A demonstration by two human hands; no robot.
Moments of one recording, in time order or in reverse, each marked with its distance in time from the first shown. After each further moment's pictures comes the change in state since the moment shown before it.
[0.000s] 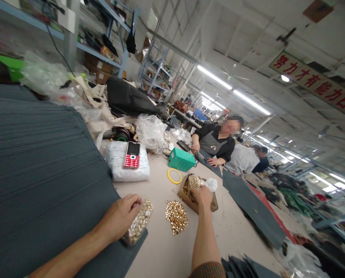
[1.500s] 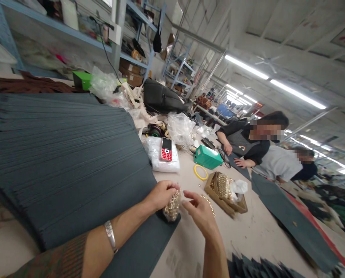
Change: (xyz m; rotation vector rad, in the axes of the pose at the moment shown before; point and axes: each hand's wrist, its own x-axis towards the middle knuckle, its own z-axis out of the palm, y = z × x) left_hand 0.000 0.008 0.000 -0.644 -0.032 -0.157; right_hand -0.172 -0.075 -0.032 0.754 -0.527 -0.424
